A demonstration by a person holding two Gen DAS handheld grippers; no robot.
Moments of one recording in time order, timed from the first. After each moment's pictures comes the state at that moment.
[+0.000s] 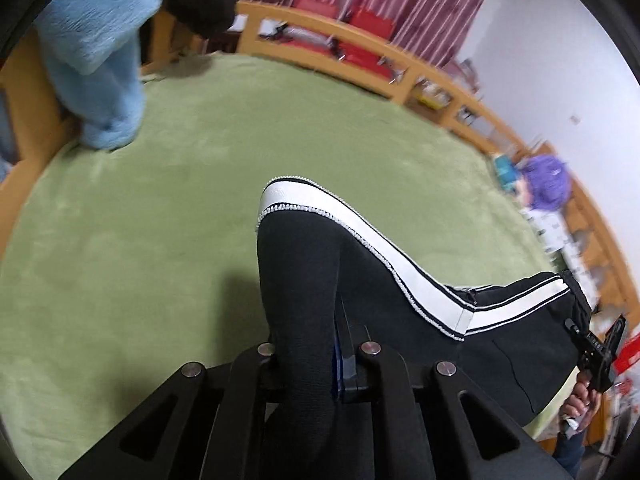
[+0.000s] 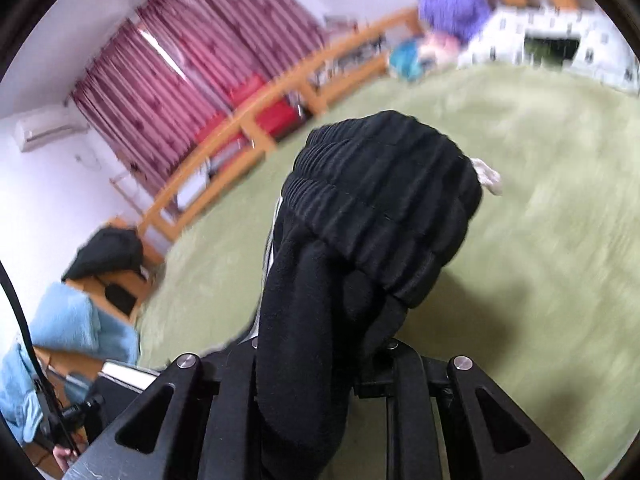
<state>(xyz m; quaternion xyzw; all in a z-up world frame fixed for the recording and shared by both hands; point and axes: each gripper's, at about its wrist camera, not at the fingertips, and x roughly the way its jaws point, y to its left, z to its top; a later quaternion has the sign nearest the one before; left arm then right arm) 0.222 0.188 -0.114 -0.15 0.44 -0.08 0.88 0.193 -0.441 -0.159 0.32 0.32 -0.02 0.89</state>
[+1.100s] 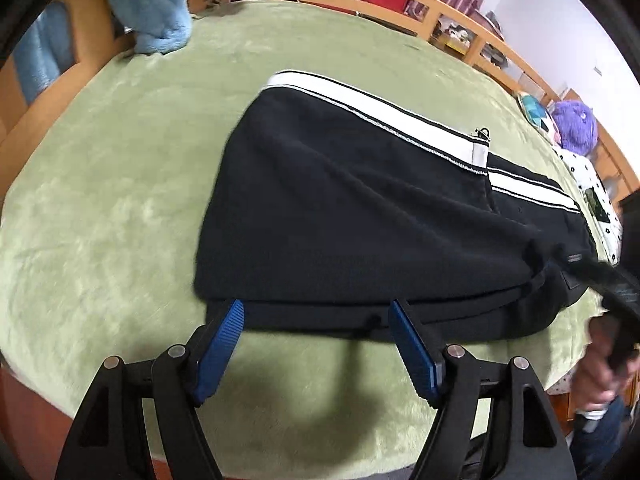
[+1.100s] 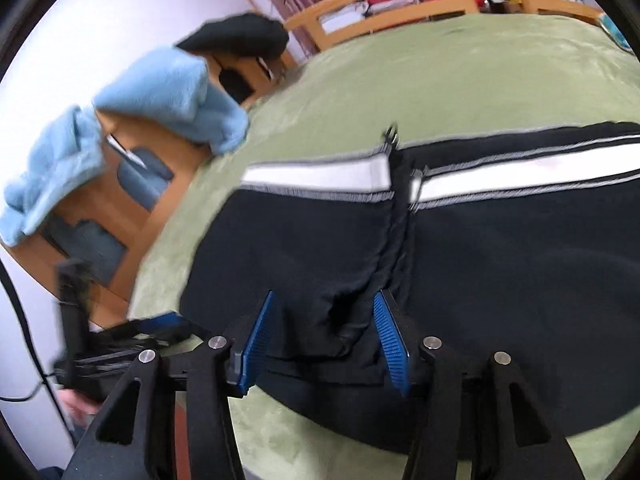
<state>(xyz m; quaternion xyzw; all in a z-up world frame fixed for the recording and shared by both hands) 0.087 0.180 -0.194 -0.11 0.50 -0.04 0.86 0.164 -0.132 -0.194 0.13 0.46 0.25 0.85</state>
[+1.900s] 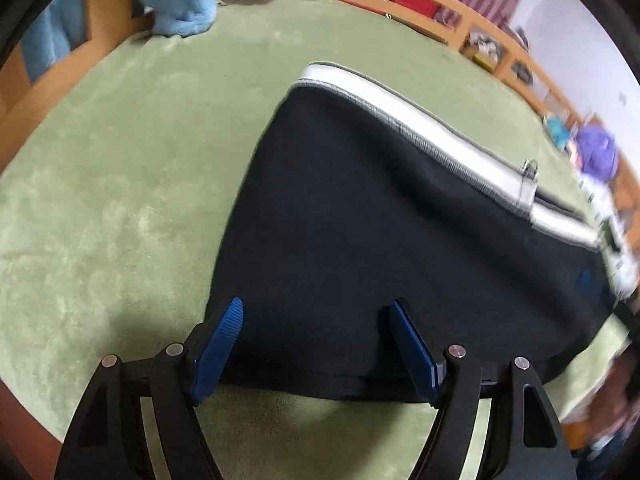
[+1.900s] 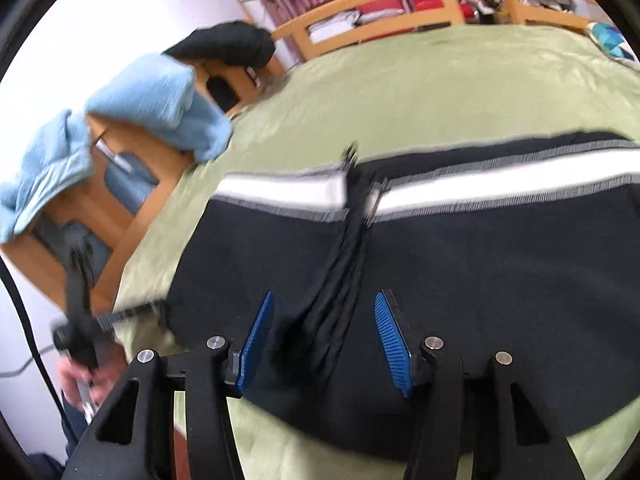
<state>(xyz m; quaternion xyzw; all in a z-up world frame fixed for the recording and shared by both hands) 0.123 0.182 -0.222 -0.12 0.50 0.00 0.86 0.175 -0.160 -0.187 0.13 0.43 0.22 0.87</state>
